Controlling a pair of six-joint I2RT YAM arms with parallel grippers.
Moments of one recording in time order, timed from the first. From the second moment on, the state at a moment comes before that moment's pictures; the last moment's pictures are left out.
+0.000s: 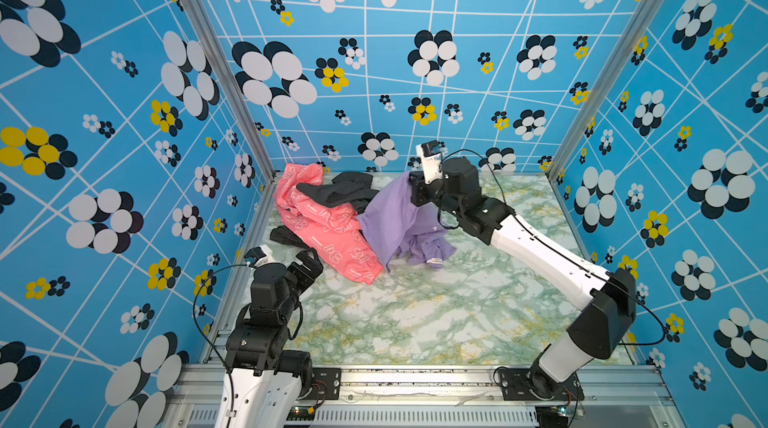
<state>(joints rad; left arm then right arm) -0.08 0.46 0.66 -0.66 -0.07 -0.83 0.65 1.60 1.52 -0.14 0.08 0.19</state>
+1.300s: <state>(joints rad) -0.08 0.46 0.63 -0.63 -0.06 -0.85 0.08 1.91 2.14 -0.38 0.14 0.38</state>
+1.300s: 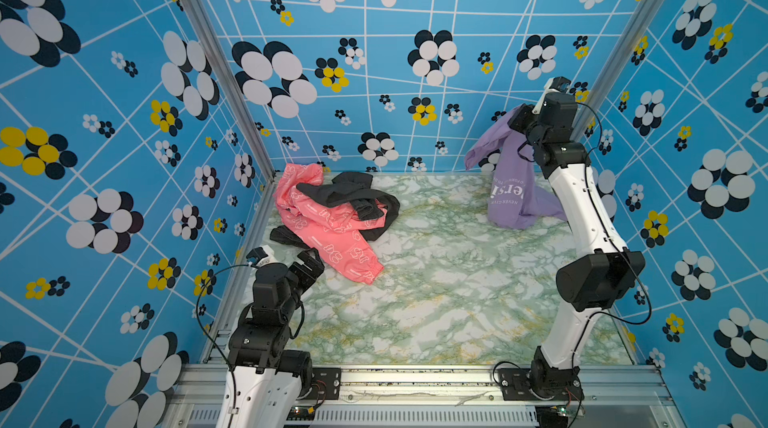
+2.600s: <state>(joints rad) -0.06 0.46 0.61 -0.62 -0.04 -0.84 -0.03 1.71 1.77 -0.27 0.09 0.56</state>
